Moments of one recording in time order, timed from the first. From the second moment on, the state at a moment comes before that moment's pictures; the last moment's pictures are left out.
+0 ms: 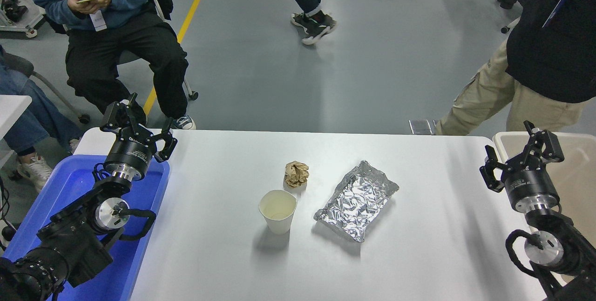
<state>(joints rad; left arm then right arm) -0.62 0.29 -0.80 -0.43 0.08 -0.50 -0.60 0.29 -0.36 1.28 0.94 -0.52 0.10 0.34</state>
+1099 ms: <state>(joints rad) -0.62 0.29 -0.80 -0.43 0.08 -0.50 -0.60 0.94 -0.72 0.31 1.36 -0.88 0.08 0.12</state>
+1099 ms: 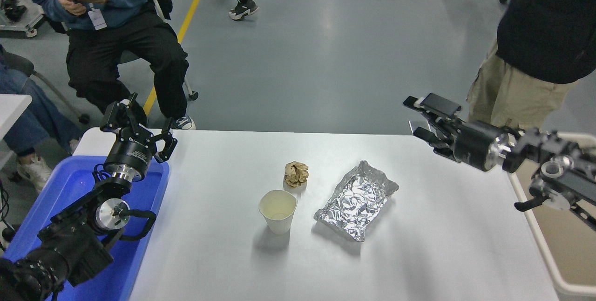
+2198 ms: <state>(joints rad) -0.62 0.29 -0.80 -0.43 0.08 -0.50 -0.60 1.41 -0.10 -0.32 1.10 -0.94 0.21 0.00</state>
